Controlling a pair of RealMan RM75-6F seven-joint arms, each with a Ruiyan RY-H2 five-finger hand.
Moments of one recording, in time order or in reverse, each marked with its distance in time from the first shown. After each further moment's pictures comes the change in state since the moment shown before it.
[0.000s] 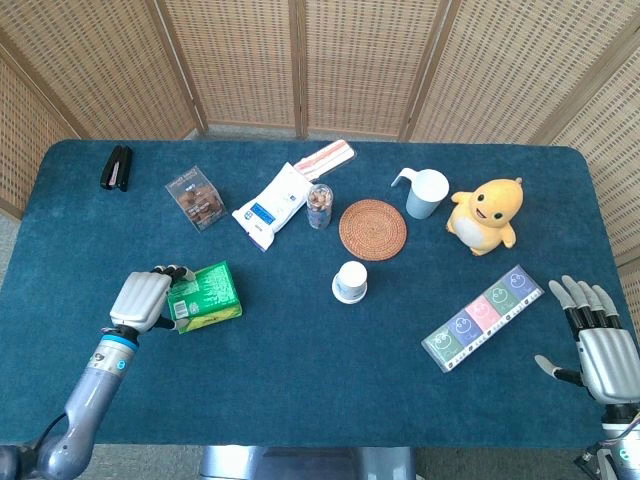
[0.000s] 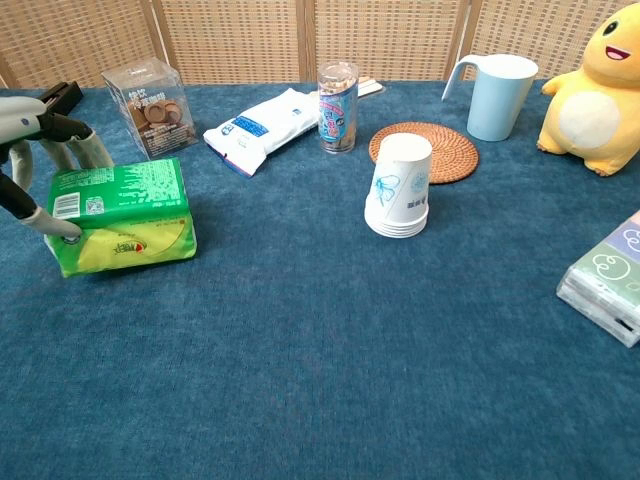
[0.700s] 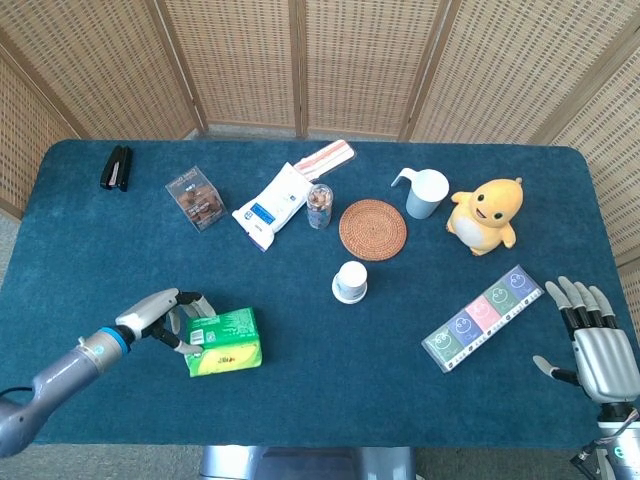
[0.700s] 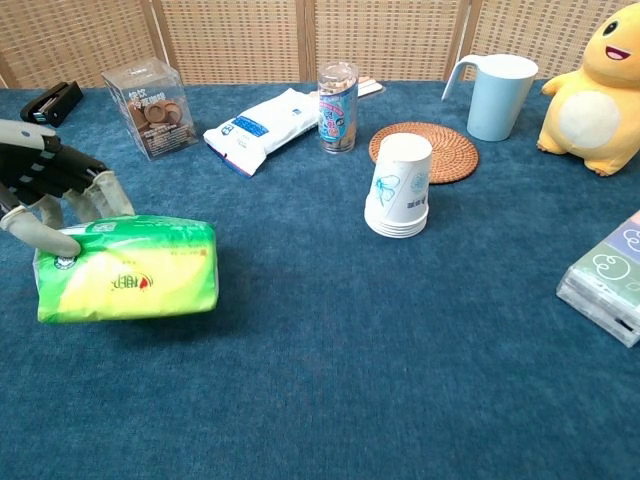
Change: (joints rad) left arm -0.115 0.271 -0.044 0.009 0.140 -0.630 -0.929; right arm 0.006 -0.011 -0.001 0.000 0.015 -0.020 -0.038
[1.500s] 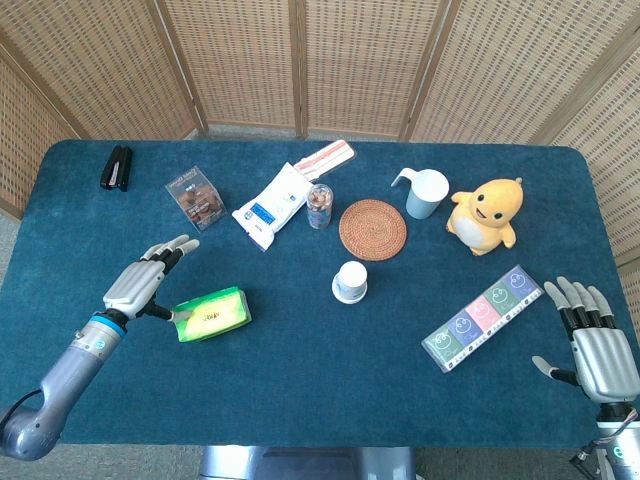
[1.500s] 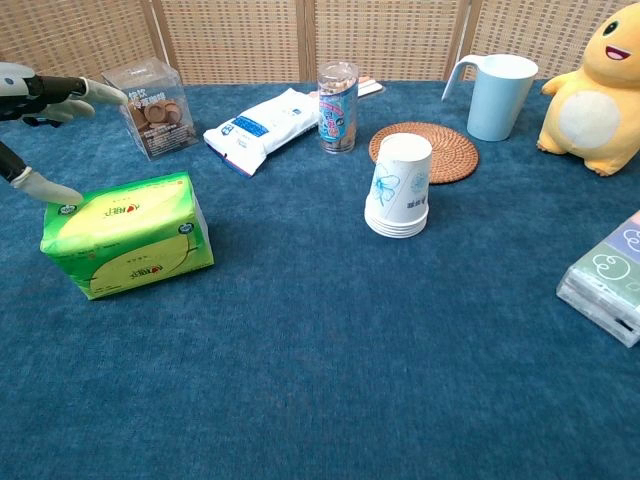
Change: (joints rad) left arm 0.030 -0.113 0.064 0.011 -0.063 0.456 0.430; right arm 0.001 0.002 -0.003 -0.004 -0.002 -0.002 -0.001
